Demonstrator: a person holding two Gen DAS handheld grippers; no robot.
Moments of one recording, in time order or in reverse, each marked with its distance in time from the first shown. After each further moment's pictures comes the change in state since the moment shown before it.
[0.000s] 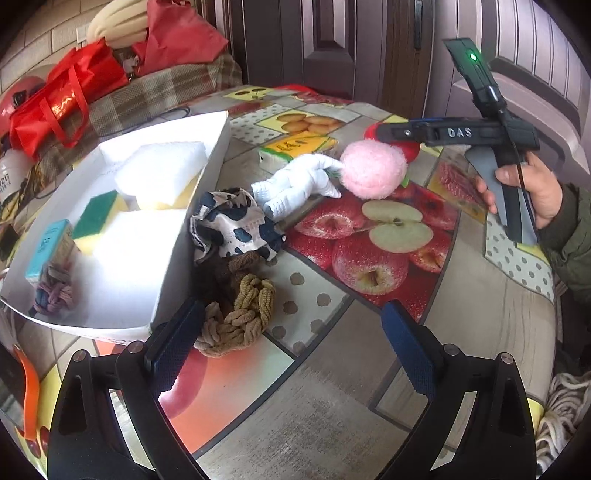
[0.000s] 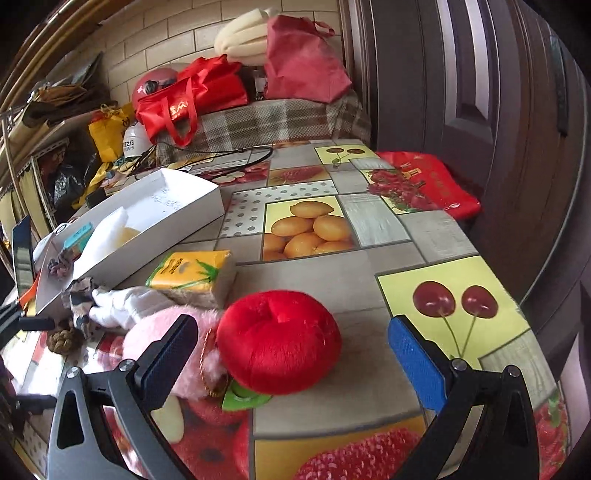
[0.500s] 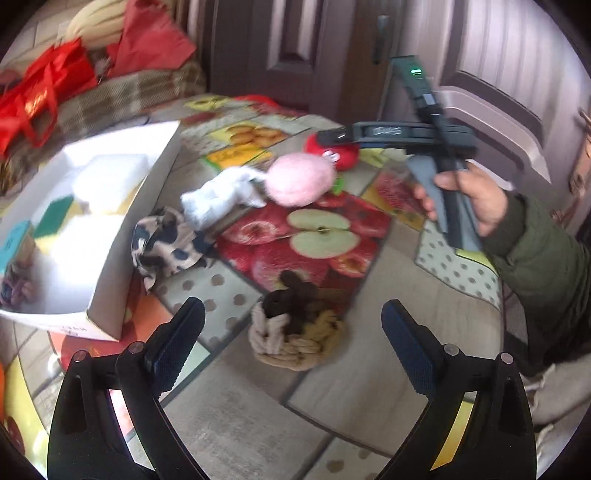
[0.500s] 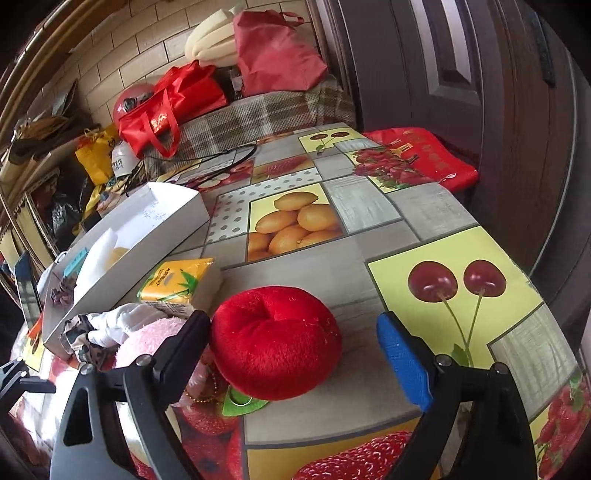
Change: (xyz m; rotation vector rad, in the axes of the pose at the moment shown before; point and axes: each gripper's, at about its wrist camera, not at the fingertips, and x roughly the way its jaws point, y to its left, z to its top) left arm -0.016 -0.021 0.001 -0.042 -0.035 -0.174; right arm -0.009 -0.030 -0.003 0.138 -0.011 0.047
